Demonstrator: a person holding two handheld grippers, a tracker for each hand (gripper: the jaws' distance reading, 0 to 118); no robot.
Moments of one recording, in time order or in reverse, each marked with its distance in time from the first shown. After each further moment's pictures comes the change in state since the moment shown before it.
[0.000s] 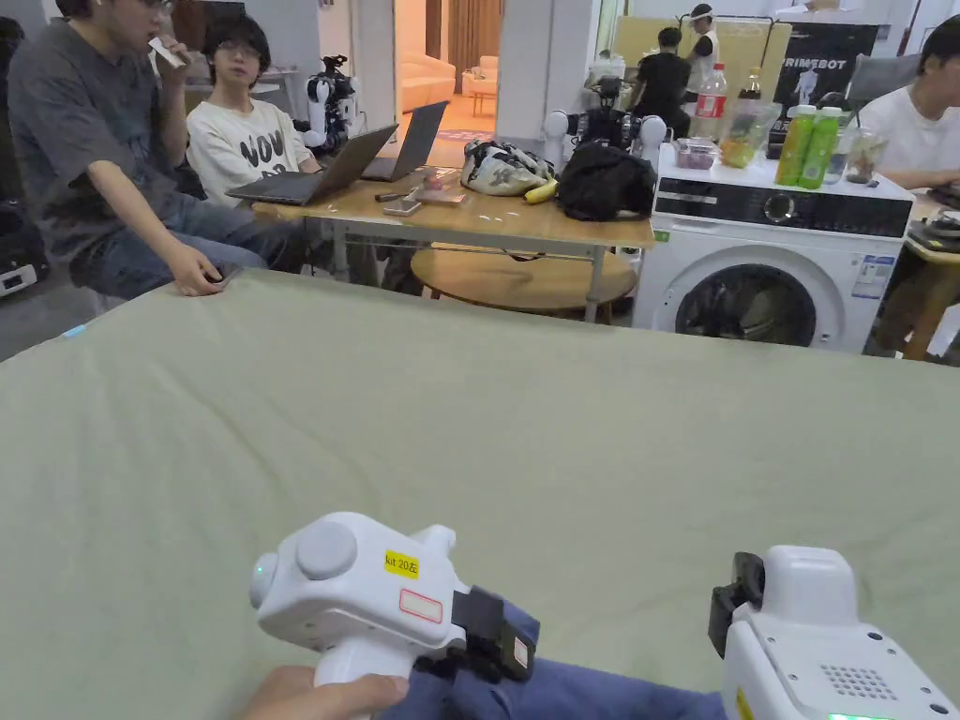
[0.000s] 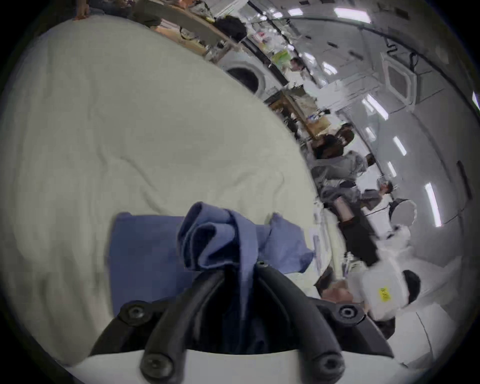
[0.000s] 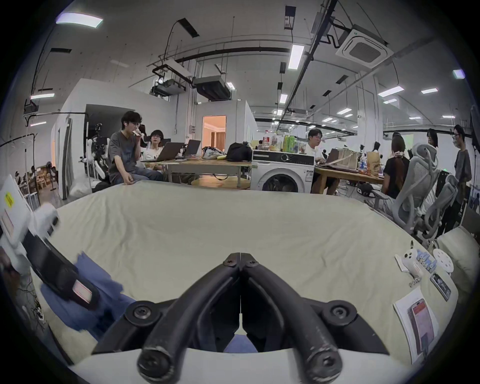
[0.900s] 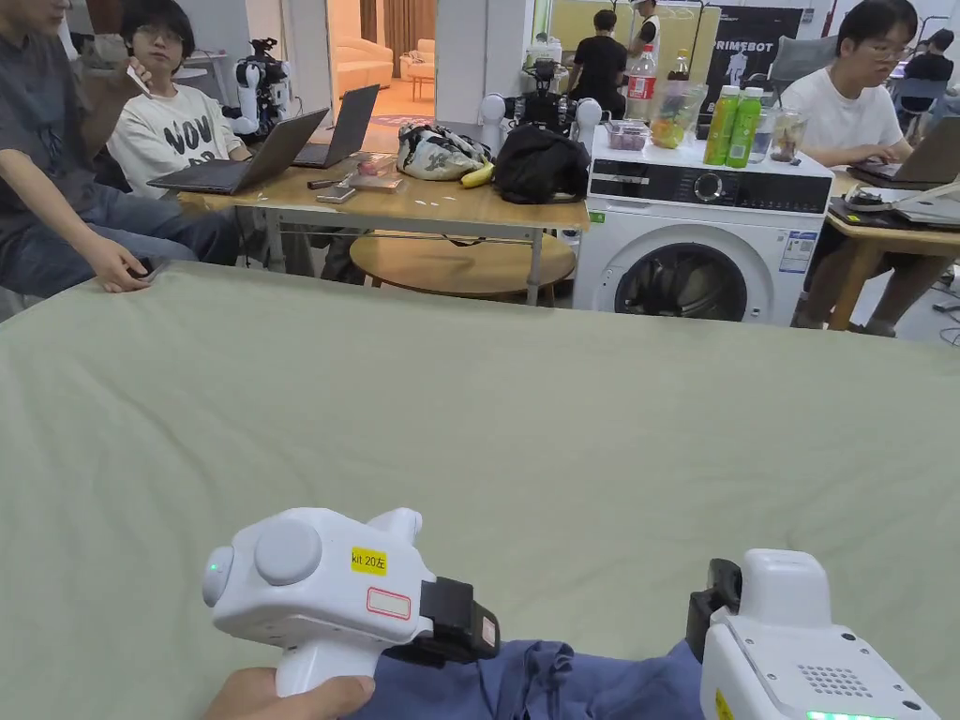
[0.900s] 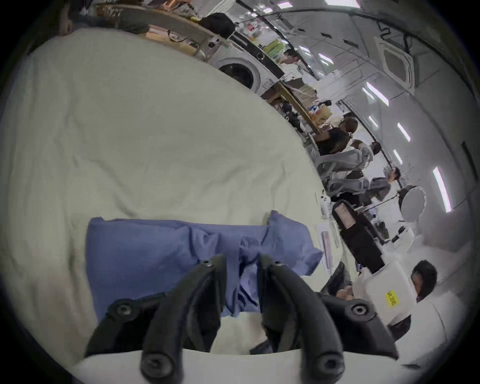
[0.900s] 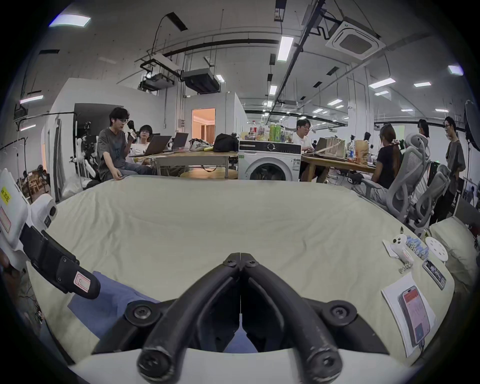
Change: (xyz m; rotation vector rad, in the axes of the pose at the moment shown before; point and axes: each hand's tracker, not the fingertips) left arm 0.038 -0.017 0.000 0.040 0.036 -0.088; right arm 0.031 -0.016 0.011 -0.051 -0.042 -0.039
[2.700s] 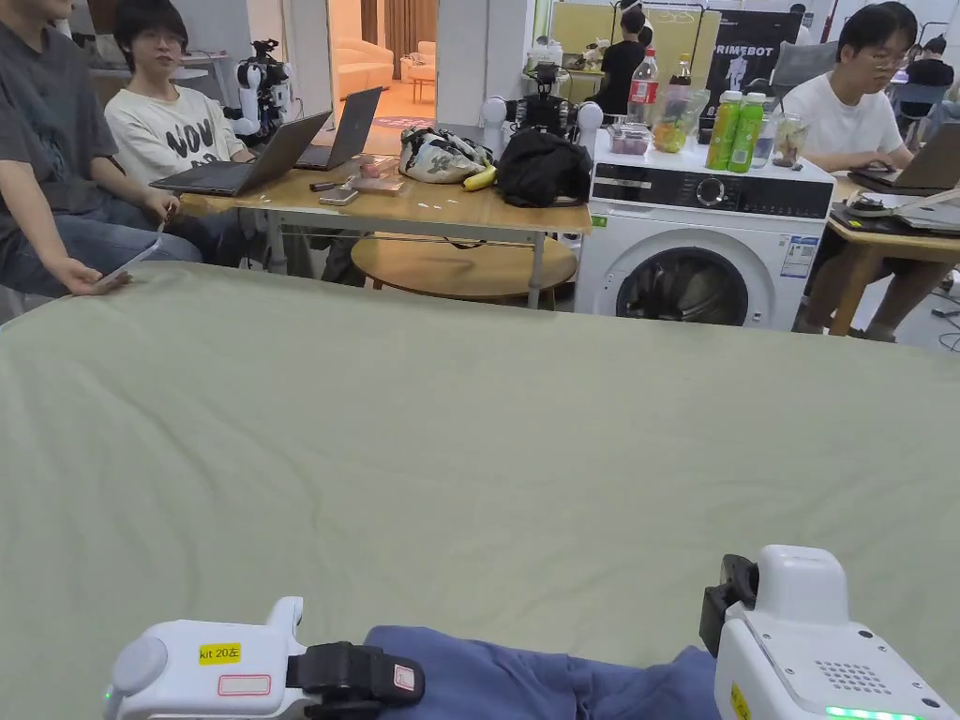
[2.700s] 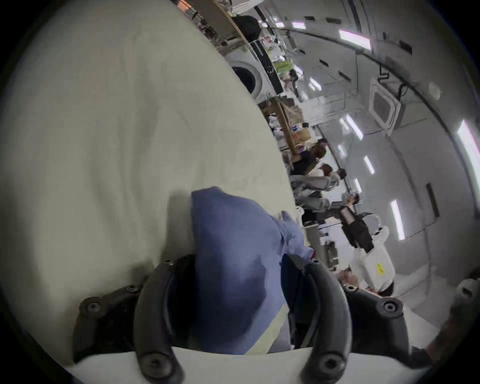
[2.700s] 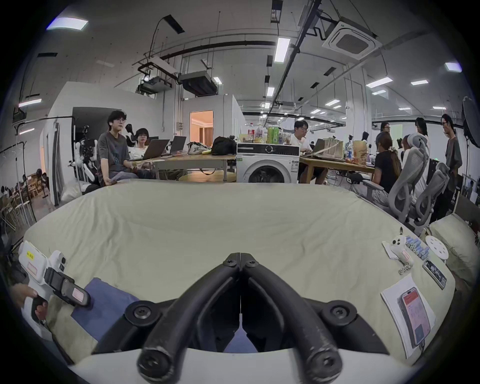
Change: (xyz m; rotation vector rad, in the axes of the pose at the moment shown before) left arm -0.172 -0.038 -0.021 0.046 -0.385 0.218; right arm 0.002 0.007 -0.002 0.013 -0.011 -0.012
